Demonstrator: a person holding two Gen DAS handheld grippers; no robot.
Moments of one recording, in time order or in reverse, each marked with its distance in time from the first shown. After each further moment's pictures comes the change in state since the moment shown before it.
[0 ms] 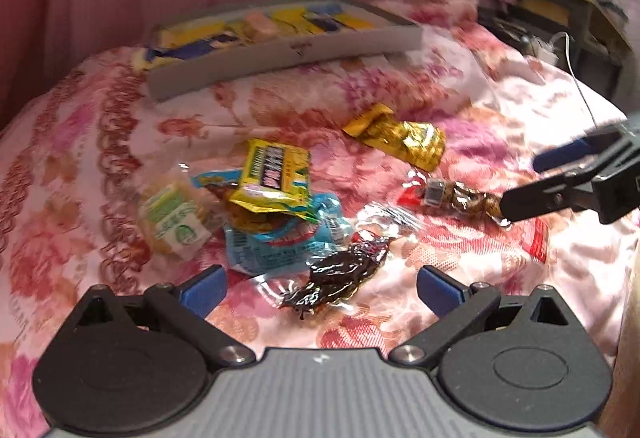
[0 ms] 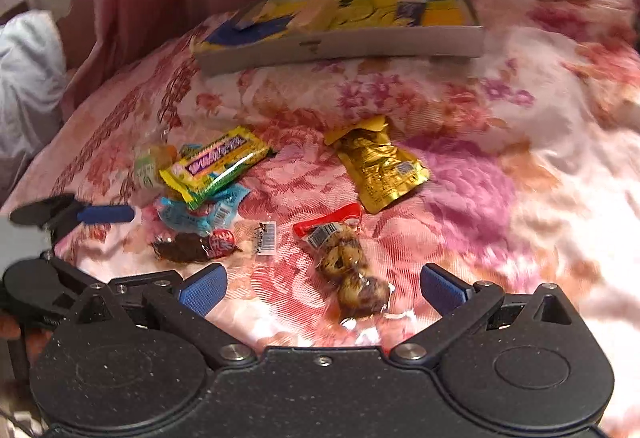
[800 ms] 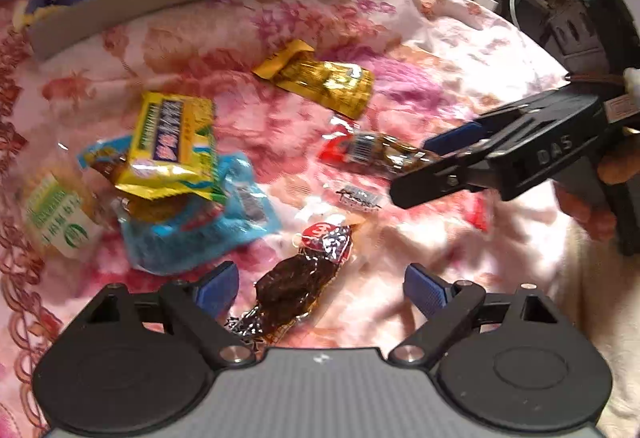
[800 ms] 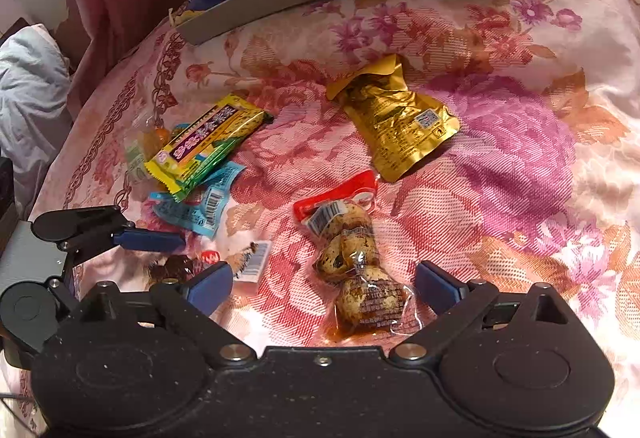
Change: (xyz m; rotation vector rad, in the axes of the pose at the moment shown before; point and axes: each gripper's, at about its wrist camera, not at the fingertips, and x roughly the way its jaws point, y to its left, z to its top) left arm 0.035 -0.003 0.019 0.048 0.227 -0.294; right arm 0.048 -0.029 0.011 0.122 0.148 0.150
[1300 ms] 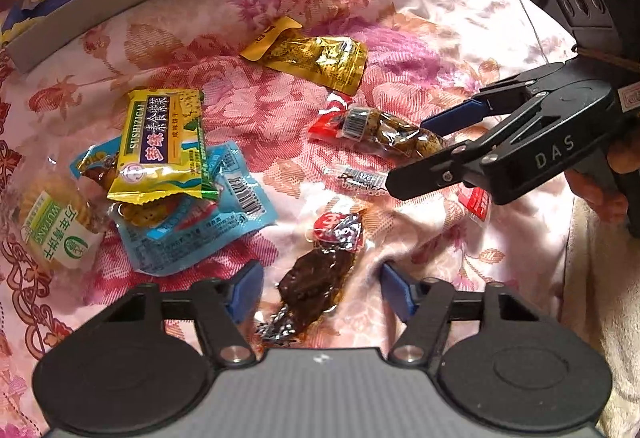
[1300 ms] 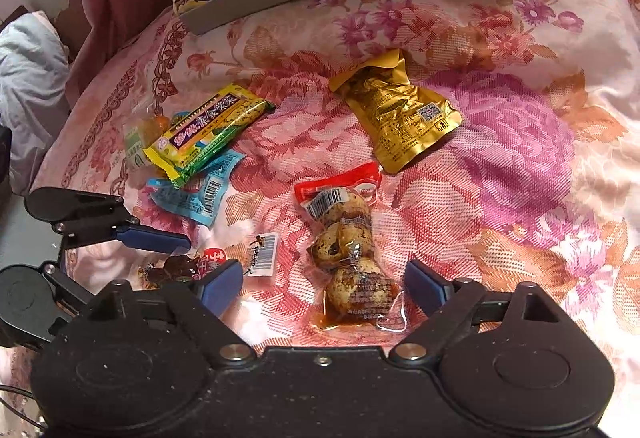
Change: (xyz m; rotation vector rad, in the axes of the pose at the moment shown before) left arm 0.007 -0.006 0.009 0.067 0.100 0.056; right arm 0.000 0.001 -0.001 -0.038 0.004 -0.030
